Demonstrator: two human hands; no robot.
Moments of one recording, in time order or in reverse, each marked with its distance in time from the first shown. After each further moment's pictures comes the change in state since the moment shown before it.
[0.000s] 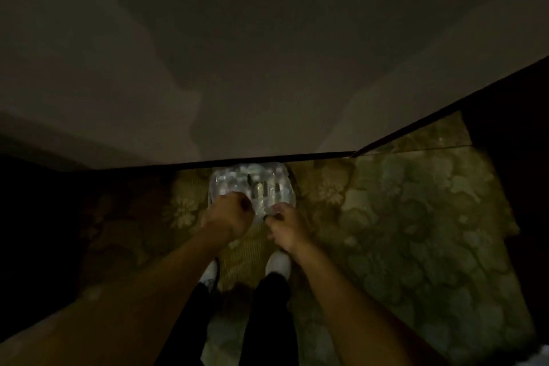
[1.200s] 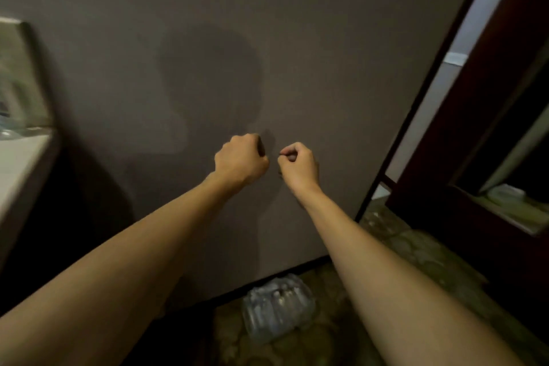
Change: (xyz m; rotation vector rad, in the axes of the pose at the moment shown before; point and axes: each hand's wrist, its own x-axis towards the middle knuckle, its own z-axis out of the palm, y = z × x) left_hand -0.441 -0.013 -0.304 0.228 0.808 0.718; right_hand -0.456 -0.225 0.118 0.239 0.878 -0.865
